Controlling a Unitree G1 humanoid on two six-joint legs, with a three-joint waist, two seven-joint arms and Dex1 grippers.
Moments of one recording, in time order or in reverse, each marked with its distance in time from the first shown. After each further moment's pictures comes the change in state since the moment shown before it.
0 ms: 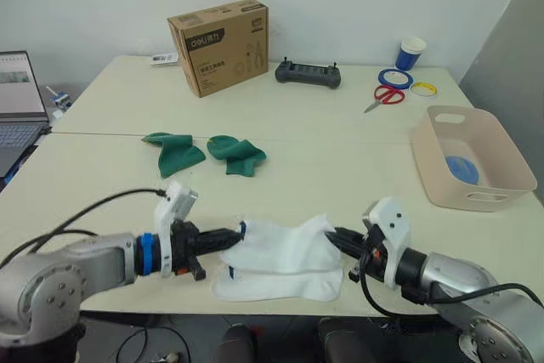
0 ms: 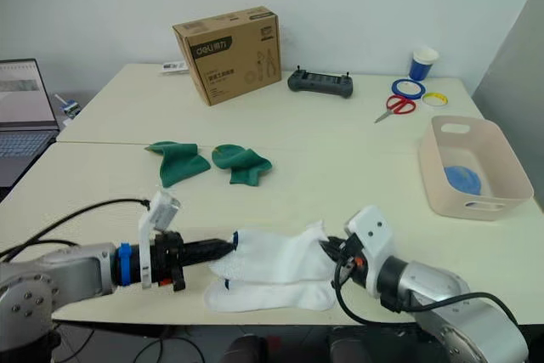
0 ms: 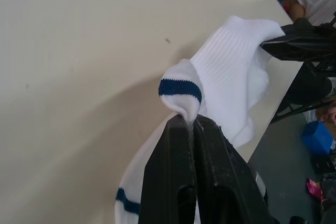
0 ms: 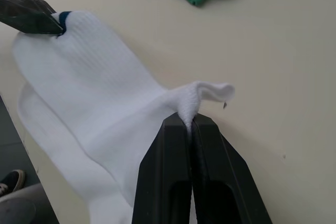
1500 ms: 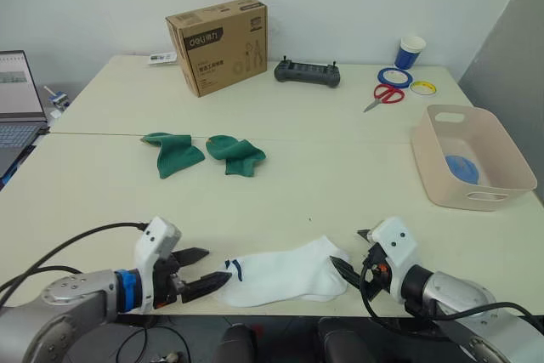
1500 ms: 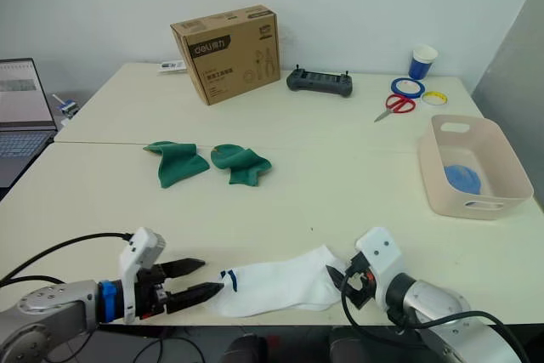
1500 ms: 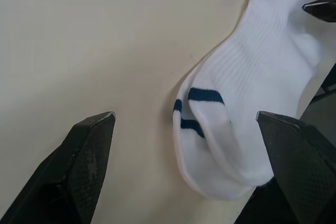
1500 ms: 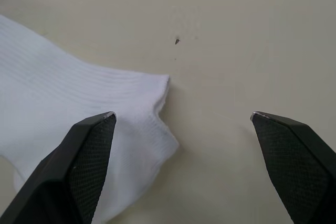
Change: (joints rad) left arm 0.294 0.172 -0.145 0.069 0.246 -0.537 -0.150; right arm 0.199 -0.064 0.091 0.086 -0.190 -0.272 -0.093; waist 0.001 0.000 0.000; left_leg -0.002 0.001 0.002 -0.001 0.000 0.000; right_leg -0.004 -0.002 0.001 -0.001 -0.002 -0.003
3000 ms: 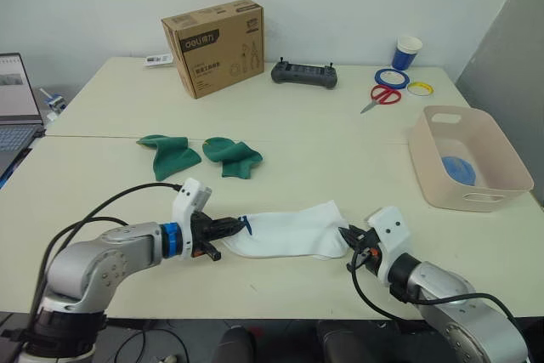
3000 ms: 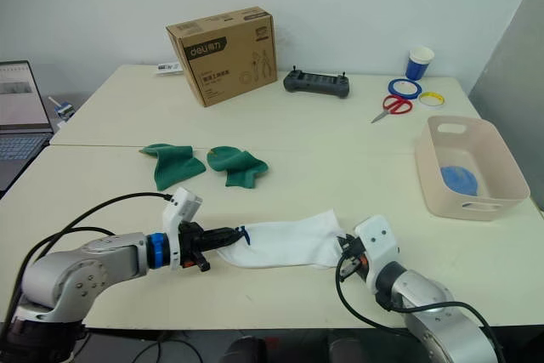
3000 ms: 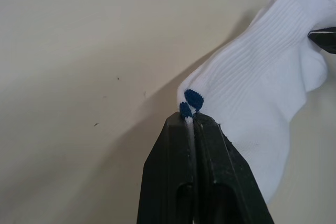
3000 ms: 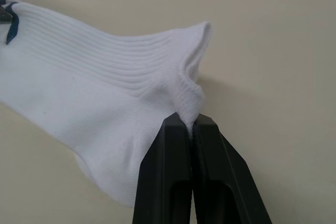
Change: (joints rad) left arm -0.468 -0.125 -0.205 0.301 0.025 0.125 0.121; right arm -0.150 0.132 0.040 0.160 -0.076 -0.060 -0.040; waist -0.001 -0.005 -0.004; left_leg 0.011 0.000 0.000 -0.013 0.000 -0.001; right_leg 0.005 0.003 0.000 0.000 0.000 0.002
